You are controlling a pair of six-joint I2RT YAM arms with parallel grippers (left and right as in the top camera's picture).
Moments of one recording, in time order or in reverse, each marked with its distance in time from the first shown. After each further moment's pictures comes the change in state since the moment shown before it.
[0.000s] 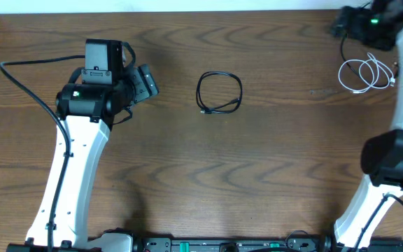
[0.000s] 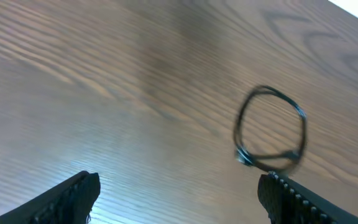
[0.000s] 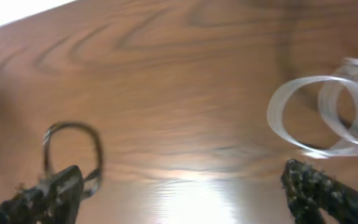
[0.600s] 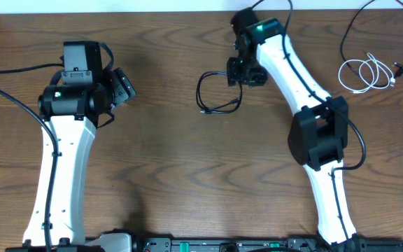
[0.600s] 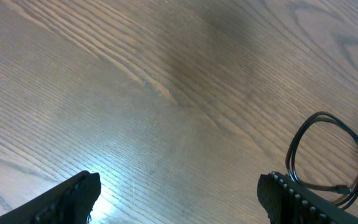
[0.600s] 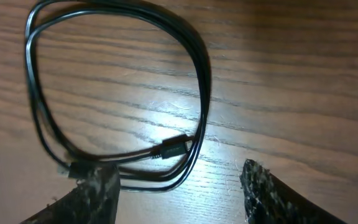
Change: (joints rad) left arm 0.118 0.000 0.000 -0.062 -0.079 -0.001; right arm 0.504 0.320 0.000 -0.026 0.168 0.280
